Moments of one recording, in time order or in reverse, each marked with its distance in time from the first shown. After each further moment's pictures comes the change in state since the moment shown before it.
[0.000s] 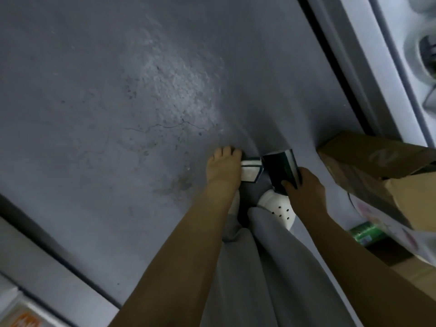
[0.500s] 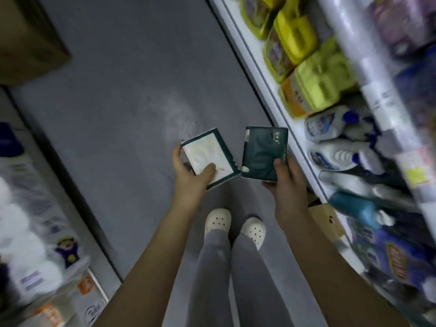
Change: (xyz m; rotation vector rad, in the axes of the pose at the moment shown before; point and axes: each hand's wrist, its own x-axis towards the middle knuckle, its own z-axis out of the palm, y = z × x) left_hand -0.264 -0.002 -0.289 -1.584 0.553 -0.217; right_hand -0.201 -0.218 -0.216 1.043 -0.030 -0.153
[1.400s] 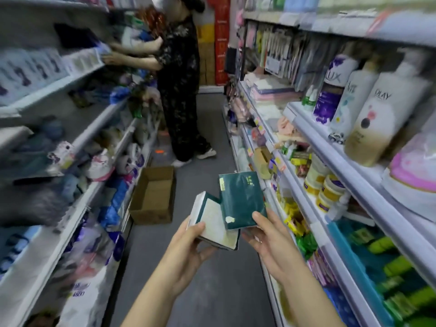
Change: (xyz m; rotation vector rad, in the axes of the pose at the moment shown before) left_hand -0.365 0.364 -0.059 -0.610 -0.172 0.487; right_hand -0.311 -0.428 0.008 0.123 -0.946 -0.282
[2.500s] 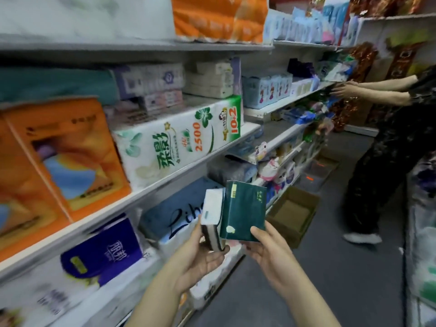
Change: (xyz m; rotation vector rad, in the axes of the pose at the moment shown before) left_hand -0.278 0.095 -0.257 -0.333 0.655 0.110; right_hand -0.126 0.182 0.317 -0.305 -0.722 0.333
